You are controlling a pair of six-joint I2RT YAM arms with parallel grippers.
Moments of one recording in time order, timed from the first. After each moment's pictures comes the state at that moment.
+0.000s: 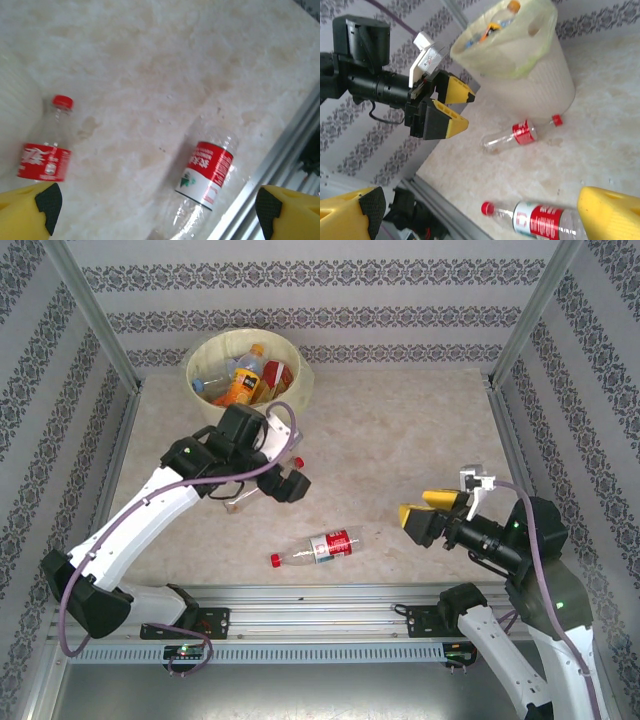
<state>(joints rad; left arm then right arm) -0.61 1.32 1.38 -0.93 0.25 0.01 0.29 0.43 0.99 -0.82 -0.59 0.48</state>
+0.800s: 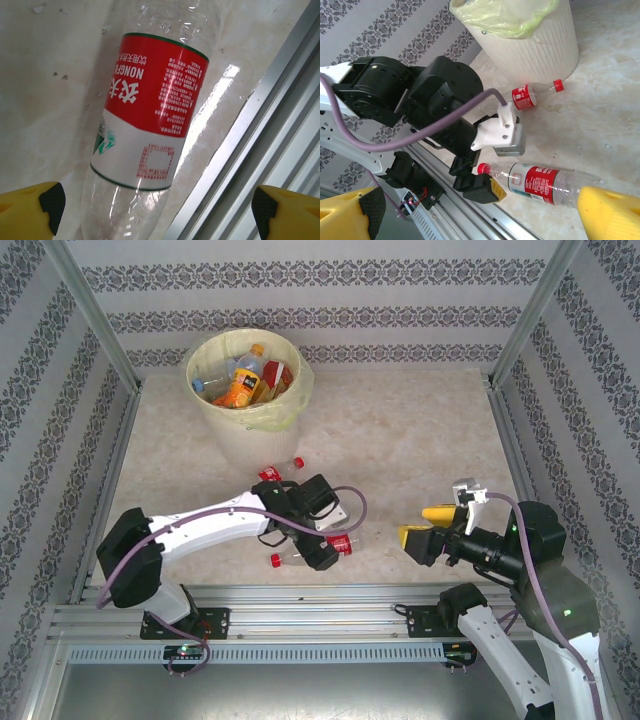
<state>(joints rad) -0.96 1.58 1.17 -0.83 0.14 -0.02 0.29 0.43 1.03 -0.99 -0.63 0.37</state>
